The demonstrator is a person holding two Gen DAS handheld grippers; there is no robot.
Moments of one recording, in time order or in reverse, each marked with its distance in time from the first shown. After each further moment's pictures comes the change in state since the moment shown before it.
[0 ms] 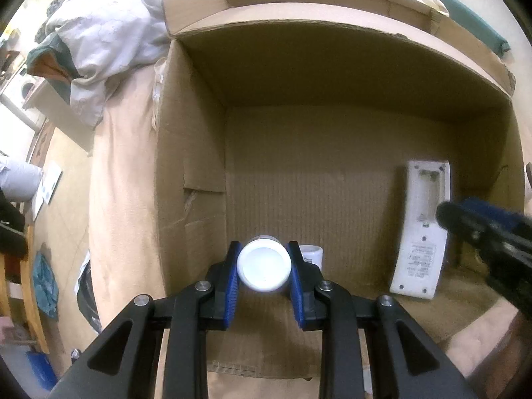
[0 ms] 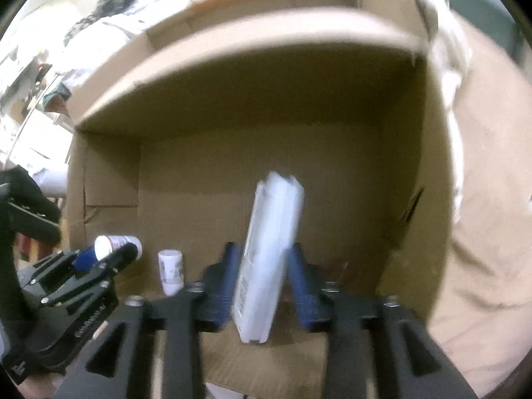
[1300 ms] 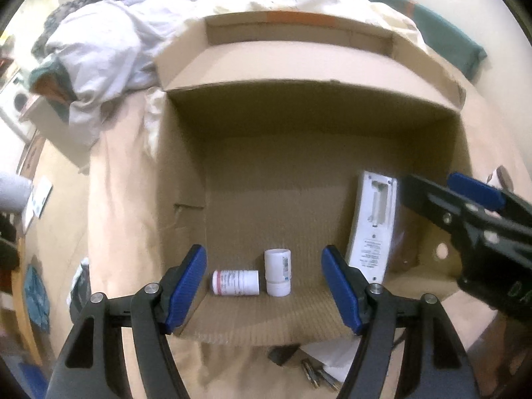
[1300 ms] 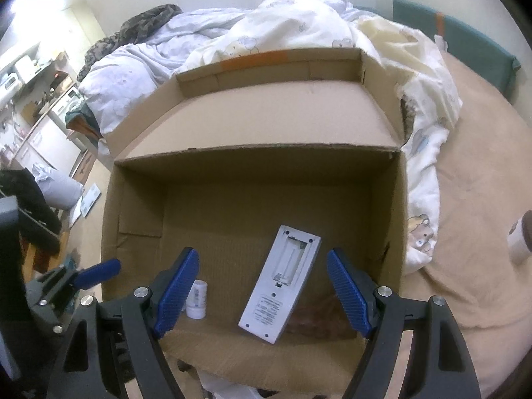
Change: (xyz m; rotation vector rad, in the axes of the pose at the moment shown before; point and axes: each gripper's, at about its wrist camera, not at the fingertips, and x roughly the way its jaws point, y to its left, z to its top) left arm -0.057 -0.014 0.002 0.004 -0.077 -0.080; right arm -0.047 0.011 0.001 -0.034 -0.138 -0.005
